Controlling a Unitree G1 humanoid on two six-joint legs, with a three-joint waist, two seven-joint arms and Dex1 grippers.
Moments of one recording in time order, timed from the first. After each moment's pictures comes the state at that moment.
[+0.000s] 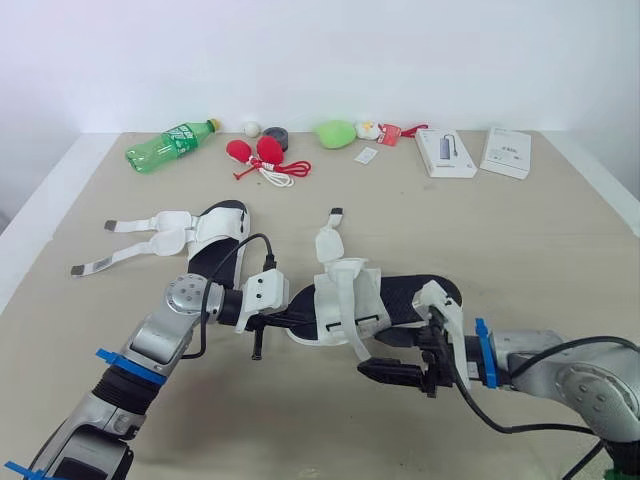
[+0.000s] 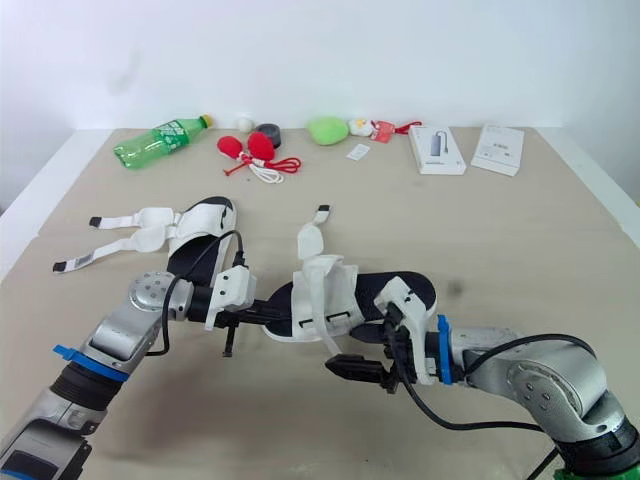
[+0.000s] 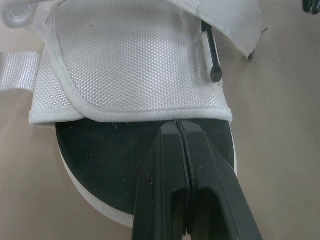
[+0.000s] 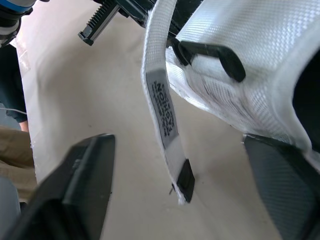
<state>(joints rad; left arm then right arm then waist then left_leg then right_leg) -0.45 0.53 -0.30 0.01 -0.20 0.13 -1.21 -0.16 -0.91 0.04 -0.55 1.09 1.05 0.57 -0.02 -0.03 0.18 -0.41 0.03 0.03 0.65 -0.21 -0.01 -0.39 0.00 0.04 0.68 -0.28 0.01</state>
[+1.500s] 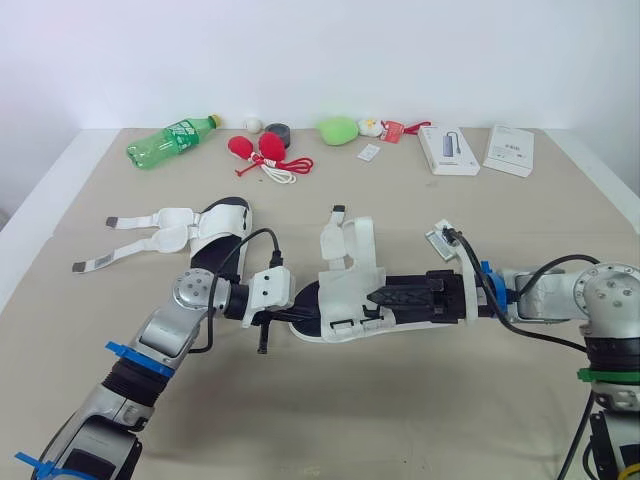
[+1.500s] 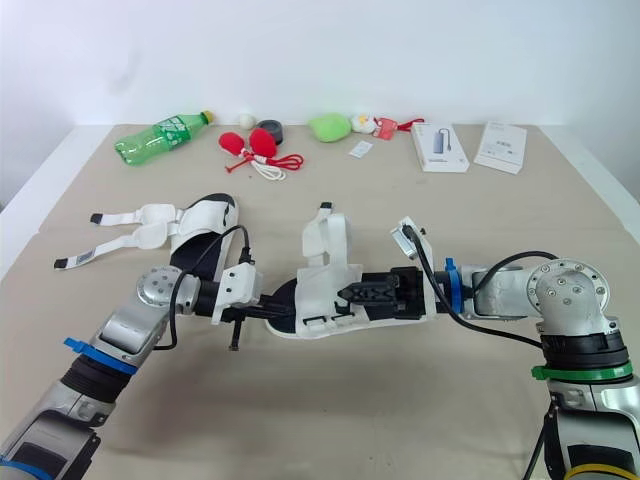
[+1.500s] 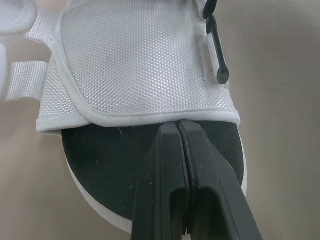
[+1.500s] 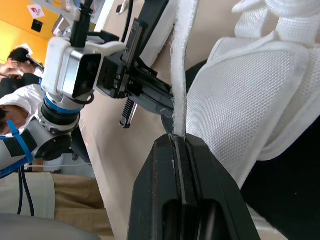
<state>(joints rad) -0.49 0.50 -0.31 0.06 -0.18 0.07 -1.21 -0.57 -0.84 -0.04 -0.05 1.59 1.42 0.29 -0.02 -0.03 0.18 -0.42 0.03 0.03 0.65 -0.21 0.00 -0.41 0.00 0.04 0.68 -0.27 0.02</state>
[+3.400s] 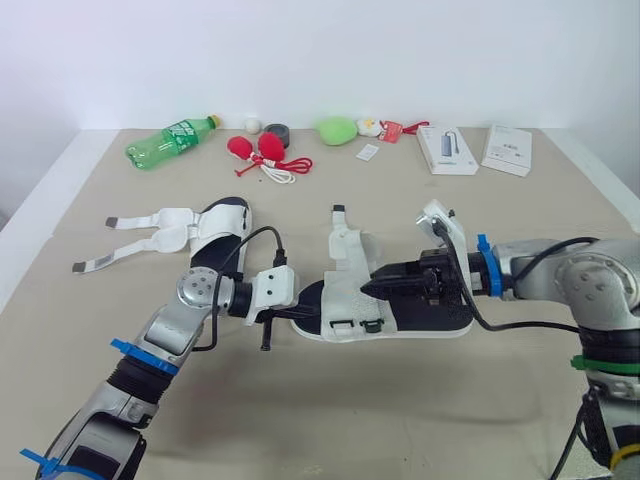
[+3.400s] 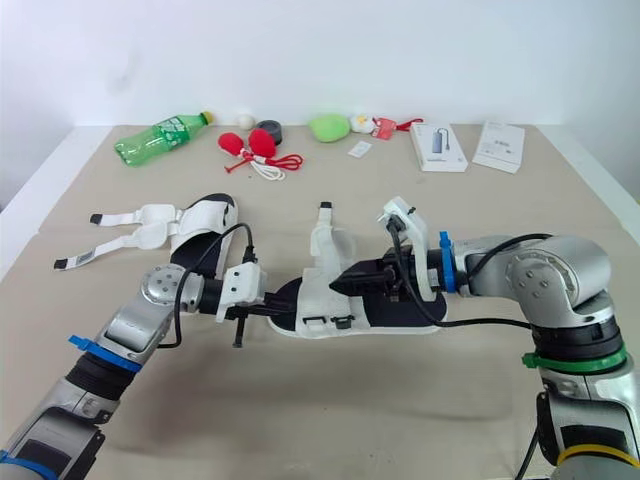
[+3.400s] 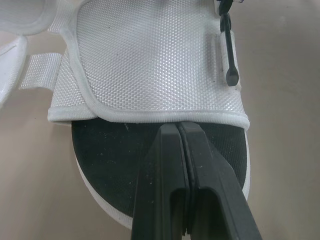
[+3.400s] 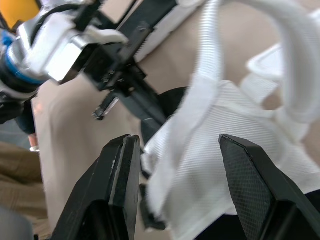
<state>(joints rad) -0.51 0.48 -0.32 0.08 -0.14 0.05 -1.20 -0.69 -0.81 0.03 -0.19 1.00 1.34 0.71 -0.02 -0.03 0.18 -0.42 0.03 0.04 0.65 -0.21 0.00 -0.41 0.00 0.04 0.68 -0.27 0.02</state>
